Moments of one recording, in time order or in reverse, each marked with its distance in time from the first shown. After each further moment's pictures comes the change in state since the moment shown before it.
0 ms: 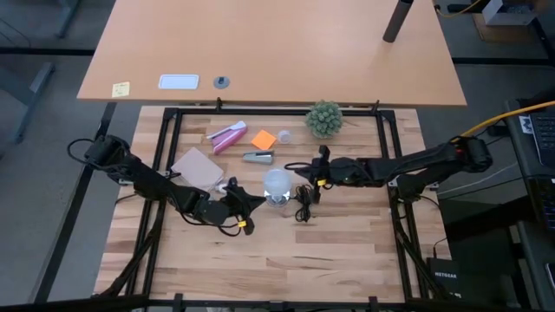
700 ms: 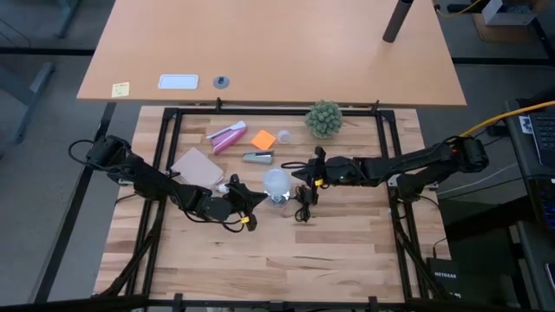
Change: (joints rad) left arm 0.036 0.019 0.000 0.025 0.009 0.017; right arm -0.019 0.044 0.000 0.035 -0.090 0.024
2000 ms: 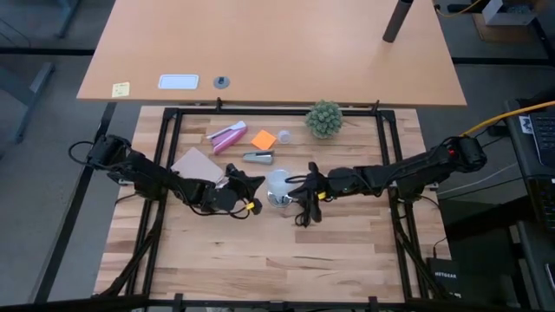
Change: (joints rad) left arm 0.088 0.000 0.000 -0.036 -0.120 0.005; right arm 0.113 0.026 0.000 0.116 -0.129 0.097
